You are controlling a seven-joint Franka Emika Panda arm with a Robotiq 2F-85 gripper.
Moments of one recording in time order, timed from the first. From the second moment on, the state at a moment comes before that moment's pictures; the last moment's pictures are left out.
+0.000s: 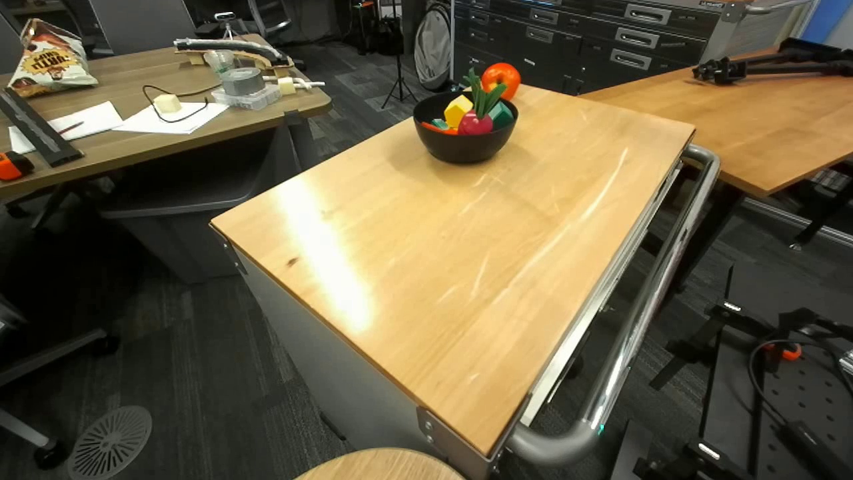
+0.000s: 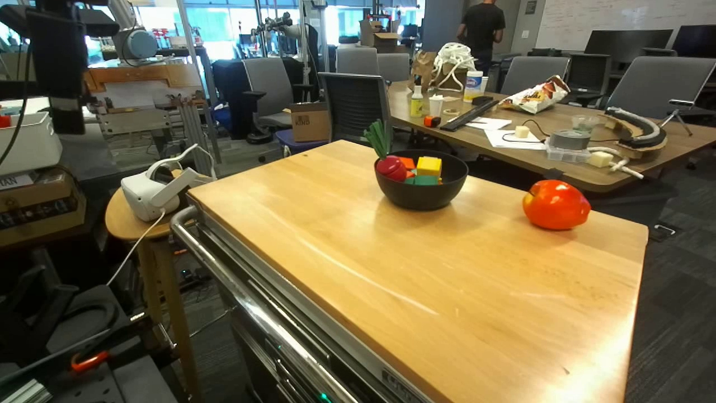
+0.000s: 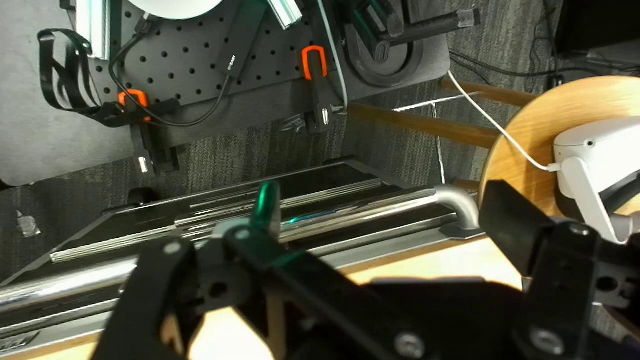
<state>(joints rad) 0.06 -0.85 0.07 -2.66 0.23 1.61 0.25</state>
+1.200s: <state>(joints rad) -0.03 -0.71 0.16 -2.50 0.24 2.03 0.41</state>
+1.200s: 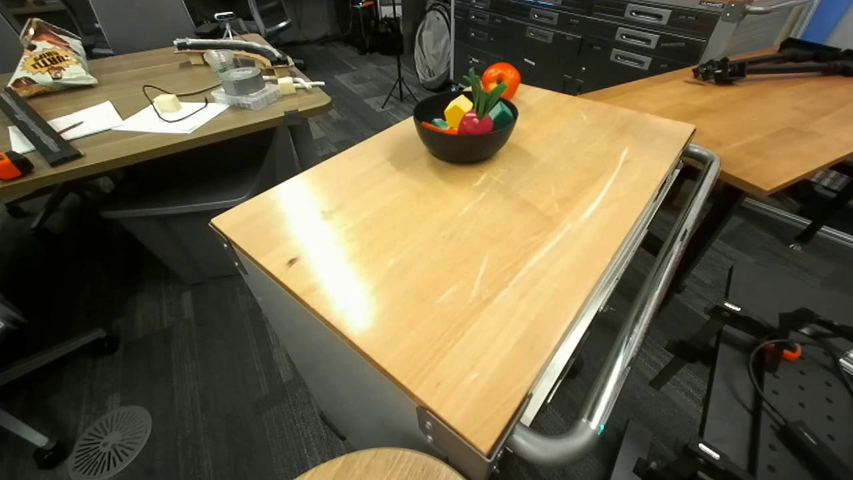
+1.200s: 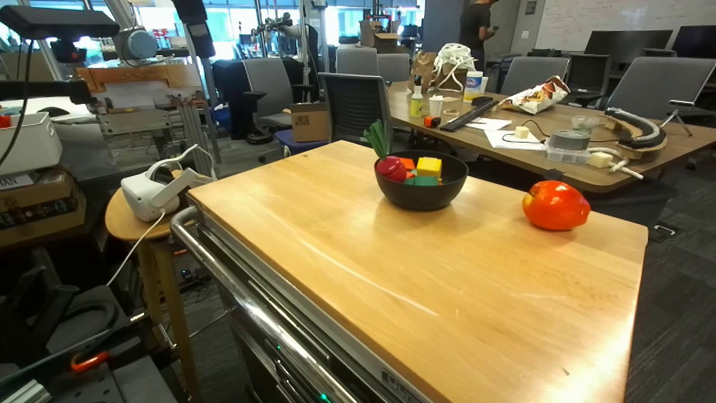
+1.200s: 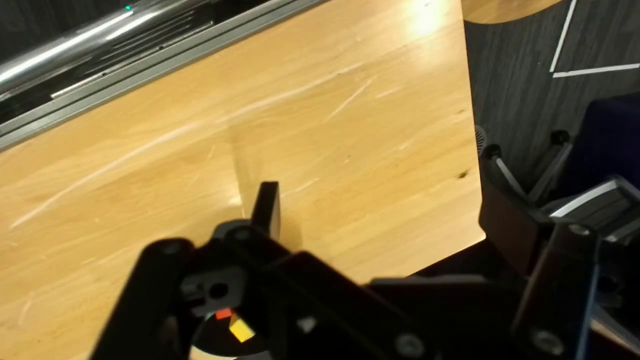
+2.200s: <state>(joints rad) -0.12 -0.39 0.10 -2.26 -0.23 2.05 0.20</state>
